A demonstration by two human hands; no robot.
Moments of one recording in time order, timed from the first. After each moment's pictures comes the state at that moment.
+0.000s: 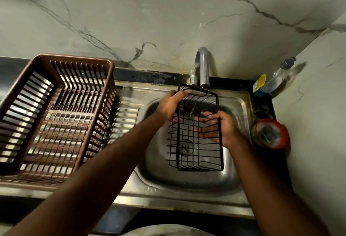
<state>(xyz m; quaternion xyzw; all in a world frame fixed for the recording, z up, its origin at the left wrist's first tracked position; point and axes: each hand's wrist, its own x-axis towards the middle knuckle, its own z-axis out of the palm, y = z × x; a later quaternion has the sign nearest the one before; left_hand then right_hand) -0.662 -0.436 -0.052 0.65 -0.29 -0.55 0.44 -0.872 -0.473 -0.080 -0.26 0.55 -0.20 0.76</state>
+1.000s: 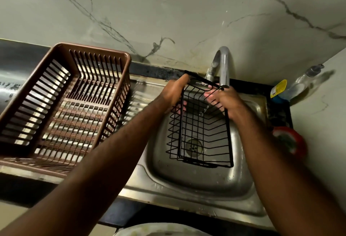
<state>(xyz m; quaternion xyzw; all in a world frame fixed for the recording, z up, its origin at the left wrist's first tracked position) -0.625 -0.440 -0.015 0.69 -0.32 -0.50 0.41 -0.798 -0.537 -0.054 -0.50 0.56 -0.21 0.63</state>
